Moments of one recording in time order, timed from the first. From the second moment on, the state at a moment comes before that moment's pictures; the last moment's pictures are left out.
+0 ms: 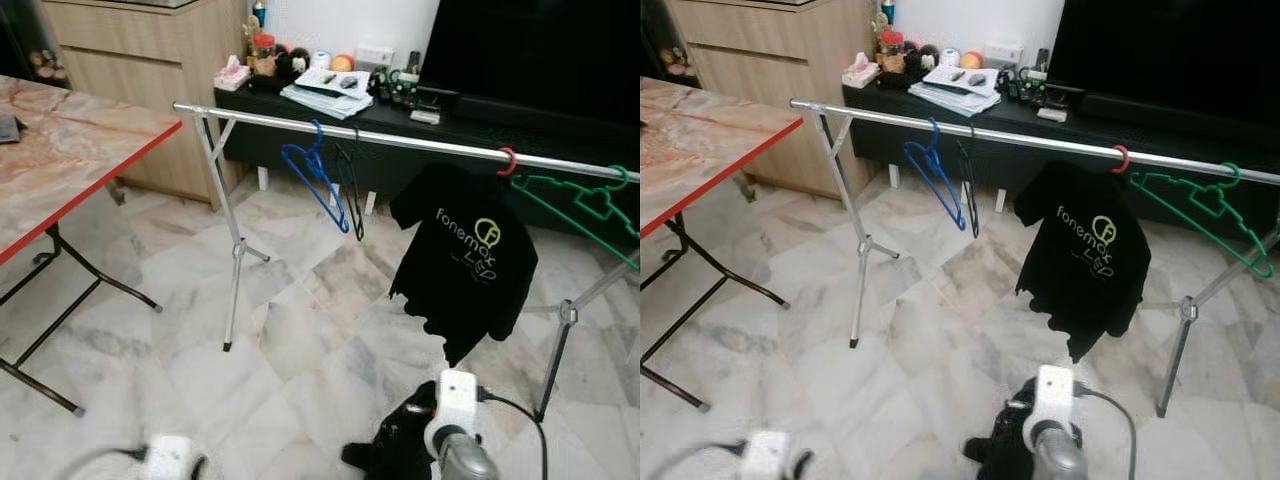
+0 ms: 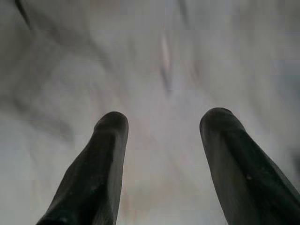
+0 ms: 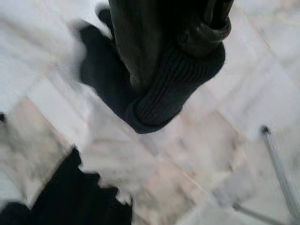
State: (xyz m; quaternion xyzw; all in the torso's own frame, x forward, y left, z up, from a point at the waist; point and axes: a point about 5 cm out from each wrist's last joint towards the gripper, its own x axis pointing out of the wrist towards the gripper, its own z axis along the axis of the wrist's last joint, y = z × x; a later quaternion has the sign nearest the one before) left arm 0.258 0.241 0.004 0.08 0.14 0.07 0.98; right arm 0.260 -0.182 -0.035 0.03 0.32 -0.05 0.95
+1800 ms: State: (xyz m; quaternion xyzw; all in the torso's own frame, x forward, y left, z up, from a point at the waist) left arm 0.267 0.201 0.070 0.03 0.00 -0.02 1.00; right arm 0.271 -0.192 -0.013 0.09 0.19 -0.13 0.97
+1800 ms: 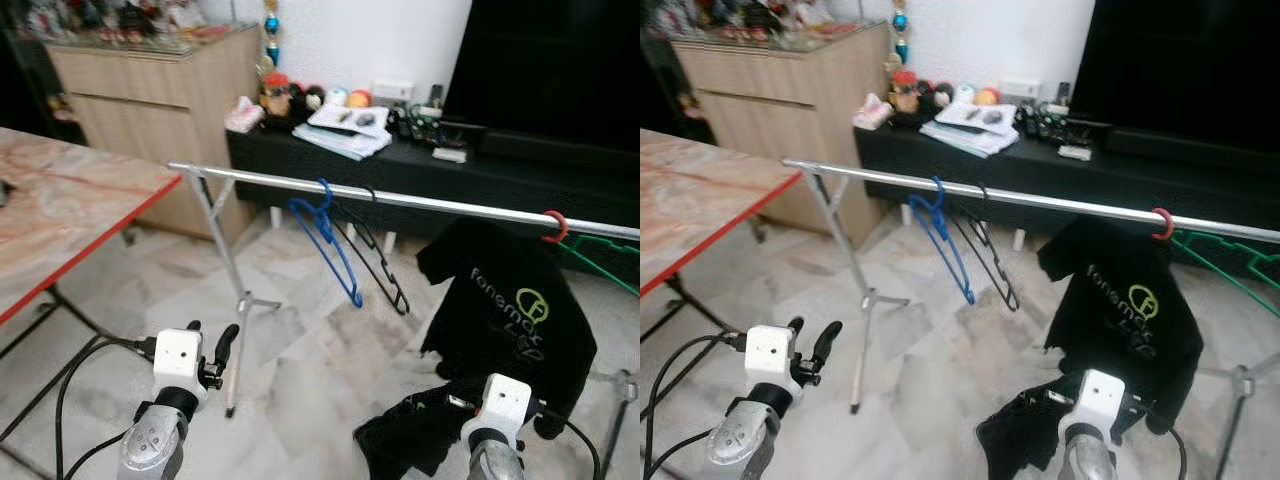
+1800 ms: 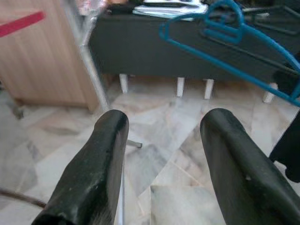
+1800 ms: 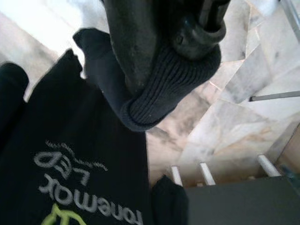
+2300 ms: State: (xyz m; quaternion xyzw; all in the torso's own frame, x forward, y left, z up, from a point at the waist) left arm 0.270 0.204 0.073 0.03 0.00 -0.01 1.00; right arm 0.283 -0.181 -0.003 0.07 0.17 -0.10 0.98
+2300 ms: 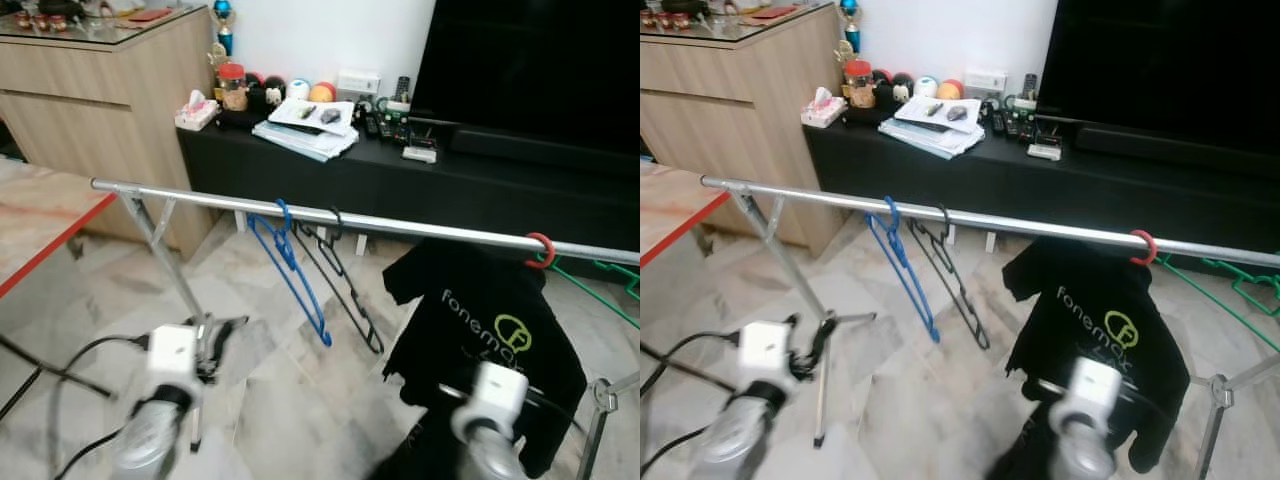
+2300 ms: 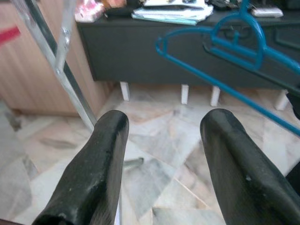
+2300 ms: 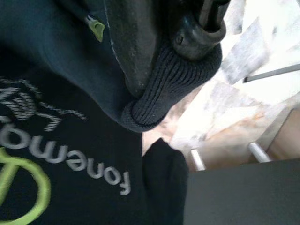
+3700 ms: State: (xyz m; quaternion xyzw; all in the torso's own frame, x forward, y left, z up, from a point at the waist) left arm 0.278 0.177 0.073 0.02 0.01 -0.09 1.00; right arm 0.277 -0.190 -0.009 0.08 0.18 -0.11 0.97
